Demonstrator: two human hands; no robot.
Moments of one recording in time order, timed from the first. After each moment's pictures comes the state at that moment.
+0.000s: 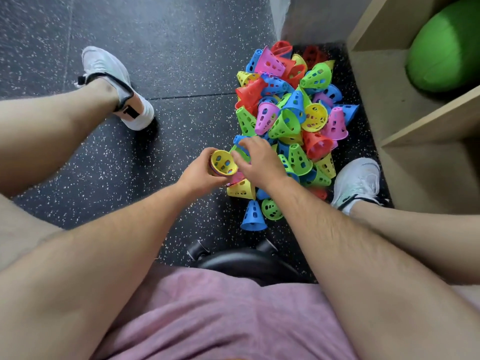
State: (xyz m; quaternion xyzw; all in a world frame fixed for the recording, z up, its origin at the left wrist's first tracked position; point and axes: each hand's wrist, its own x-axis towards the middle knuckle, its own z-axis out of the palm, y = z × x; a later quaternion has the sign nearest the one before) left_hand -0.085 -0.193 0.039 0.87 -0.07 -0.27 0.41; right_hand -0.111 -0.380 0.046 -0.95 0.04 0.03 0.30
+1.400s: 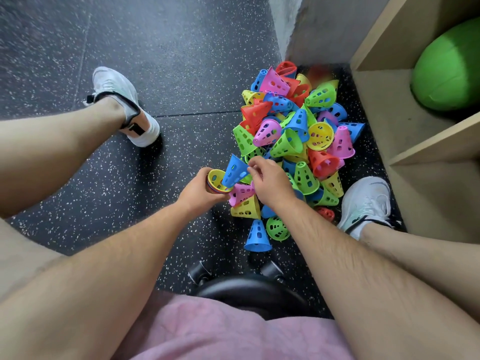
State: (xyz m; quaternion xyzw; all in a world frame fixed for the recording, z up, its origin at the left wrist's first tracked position) left_hand -0.077 -0.183 0.011 0.88 -0.03 -0.26 0.39; right_hand -0.113 -0.389 0.038 -0.92 0.11 0.04 0.38
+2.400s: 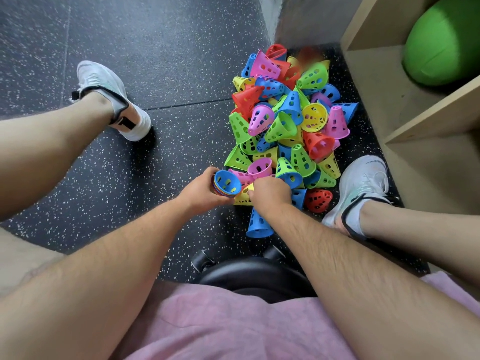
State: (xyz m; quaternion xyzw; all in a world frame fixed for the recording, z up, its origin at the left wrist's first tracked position) left_hand -0.093 -0.184 0.017 0.88 -0.10 -0.32 0.34; right_hand -0.153 -0.365 0.030 -0.97 0.13 0.21 0.02
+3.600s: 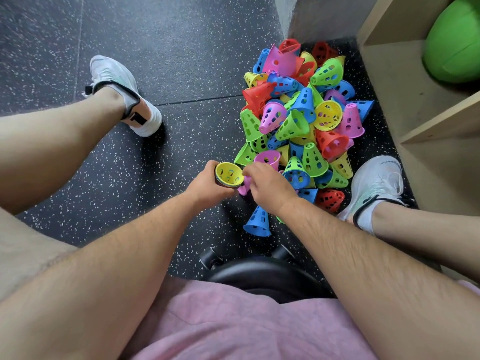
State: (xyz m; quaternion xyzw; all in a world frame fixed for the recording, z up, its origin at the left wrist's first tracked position) left_hand -0.086 -0.180 0.010 0.88 -0.04 -0.30 0.37; right_hand -0.145 -0.366 0.033 -0.95 -0.03 0.11 0.28
